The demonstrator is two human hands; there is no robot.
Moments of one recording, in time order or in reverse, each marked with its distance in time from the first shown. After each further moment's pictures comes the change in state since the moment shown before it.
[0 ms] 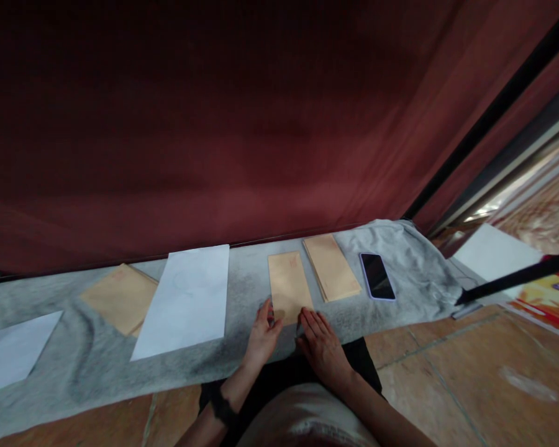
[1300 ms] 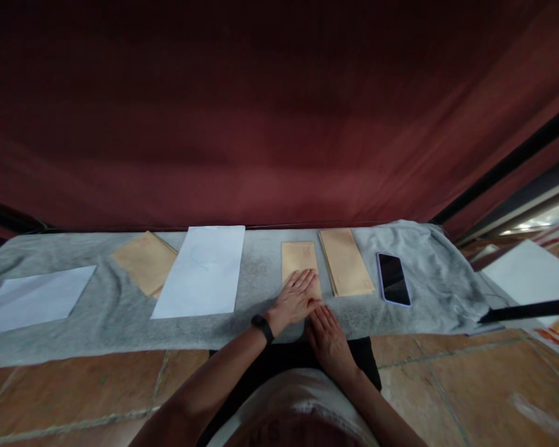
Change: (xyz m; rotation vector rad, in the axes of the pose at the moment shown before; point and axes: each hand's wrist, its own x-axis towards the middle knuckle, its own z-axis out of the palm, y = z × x) left_hand 0.044 0.038 0.032 0.833 -0.273 0.714; right_hand -0.008 0.010 0.003 0.064 -0.030 -0.046
